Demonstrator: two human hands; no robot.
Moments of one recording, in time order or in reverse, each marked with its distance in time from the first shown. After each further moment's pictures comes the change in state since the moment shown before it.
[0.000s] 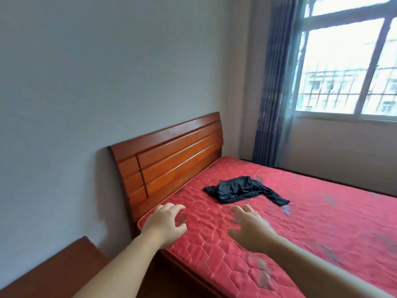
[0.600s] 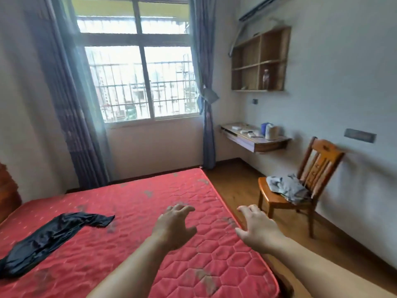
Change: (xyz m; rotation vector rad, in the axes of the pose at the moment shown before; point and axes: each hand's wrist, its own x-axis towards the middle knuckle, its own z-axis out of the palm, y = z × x) left_hand -0.065 0.633 0.177 -0.069 -0.250 0.917; right_hand -0.421 0.423 -0.183 -0.061 0.353 0.905
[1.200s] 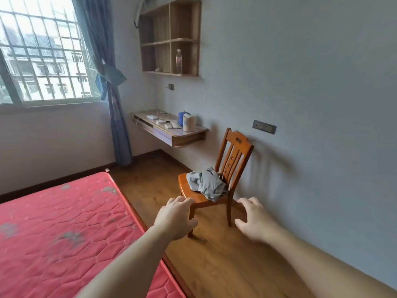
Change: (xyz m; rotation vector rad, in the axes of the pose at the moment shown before) left_hand 0.332 0.255 0.166 -0.172 -0.138 0.412; right_hand 0.152 0.333 -0.069 -0.030 0.093 0.462
